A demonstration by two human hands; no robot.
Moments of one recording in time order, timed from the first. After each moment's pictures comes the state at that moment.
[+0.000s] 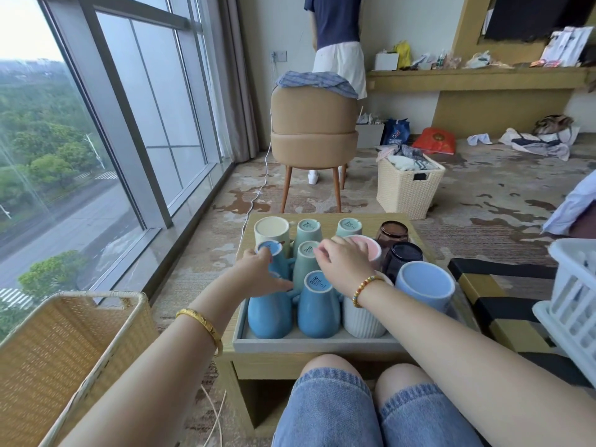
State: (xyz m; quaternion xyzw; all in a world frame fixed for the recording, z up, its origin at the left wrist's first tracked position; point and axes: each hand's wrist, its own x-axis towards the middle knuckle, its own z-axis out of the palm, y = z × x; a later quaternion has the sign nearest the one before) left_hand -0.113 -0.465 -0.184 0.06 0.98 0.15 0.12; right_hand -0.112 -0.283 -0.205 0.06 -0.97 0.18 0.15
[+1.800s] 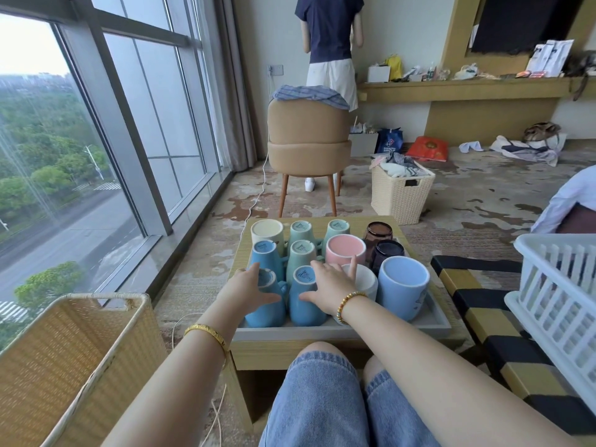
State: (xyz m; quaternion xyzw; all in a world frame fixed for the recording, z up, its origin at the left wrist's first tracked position) left_hand -0.086 -0.471 -0.217 0.02 0.98 0.16 0.07; right_hand -0.073 -0.287 -0.226 0.05 -0.99 0.10 0.03
